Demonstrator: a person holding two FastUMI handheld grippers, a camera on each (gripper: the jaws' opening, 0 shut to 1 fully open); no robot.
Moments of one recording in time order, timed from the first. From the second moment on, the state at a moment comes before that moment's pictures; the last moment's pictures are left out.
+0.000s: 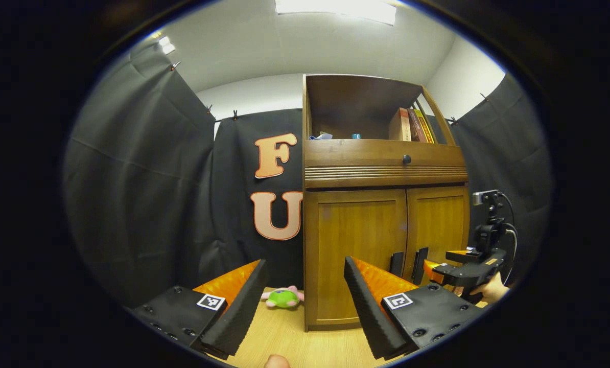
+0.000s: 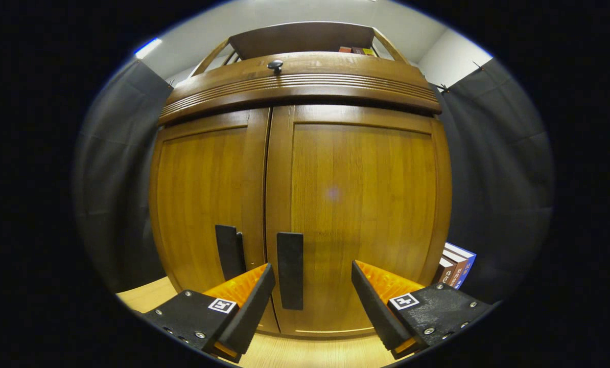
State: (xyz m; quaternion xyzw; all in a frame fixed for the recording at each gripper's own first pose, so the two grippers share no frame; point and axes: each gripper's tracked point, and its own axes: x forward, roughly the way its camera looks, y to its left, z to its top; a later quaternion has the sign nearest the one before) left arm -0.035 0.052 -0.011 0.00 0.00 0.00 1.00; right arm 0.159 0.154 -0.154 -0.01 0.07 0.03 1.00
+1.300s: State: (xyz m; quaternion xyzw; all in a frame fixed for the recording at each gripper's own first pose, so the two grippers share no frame) left arm -0.040 0.077 -0.023 -0.01 0.01 0.02 1.00; right arm 0.143 0.166 -0.188 0.03 0.12 0.06 0.99
